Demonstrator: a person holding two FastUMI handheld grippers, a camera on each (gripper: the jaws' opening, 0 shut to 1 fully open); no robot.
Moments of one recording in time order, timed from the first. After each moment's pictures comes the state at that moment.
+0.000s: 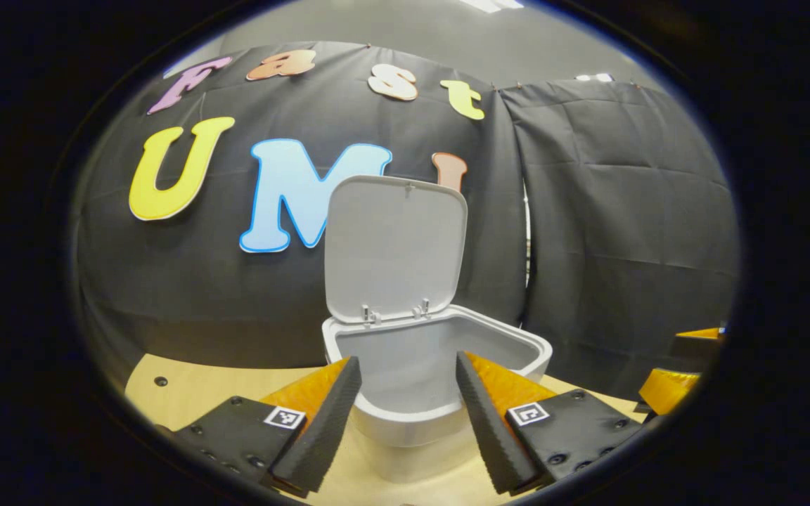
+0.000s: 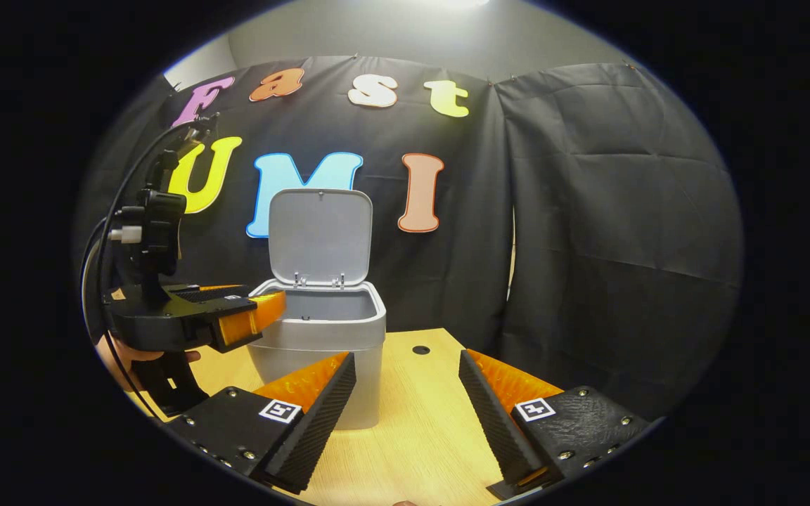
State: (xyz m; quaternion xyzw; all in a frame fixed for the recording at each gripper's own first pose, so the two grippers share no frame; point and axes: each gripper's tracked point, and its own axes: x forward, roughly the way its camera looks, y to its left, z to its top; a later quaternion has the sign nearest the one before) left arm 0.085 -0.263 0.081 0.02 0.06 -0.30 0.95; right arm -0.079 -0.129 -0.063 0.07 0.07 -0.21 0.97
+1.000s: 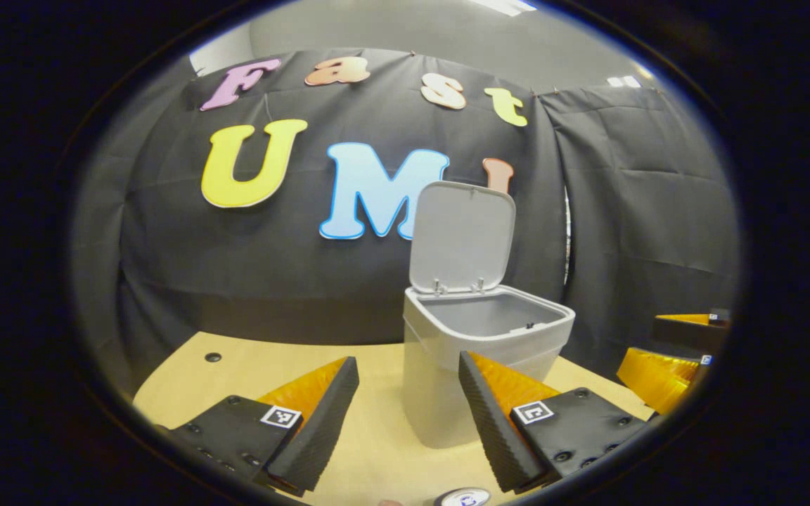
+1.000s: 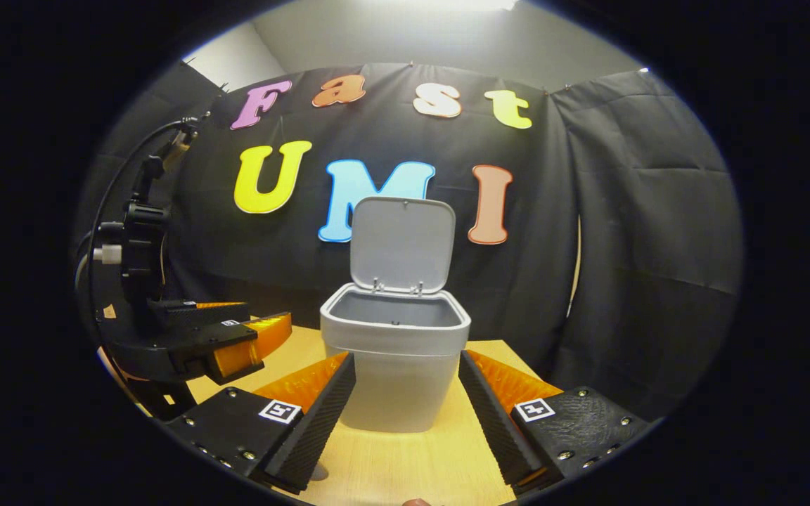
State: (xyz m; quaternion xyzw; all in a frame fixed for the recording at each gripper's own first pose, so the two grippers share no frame) left arm 0.024 -0.139 0.070 0.01 0.06 -0.19 0.98; right arm -0.060 -0.047 -0.052 0.05 0.05 -0.07 0.99
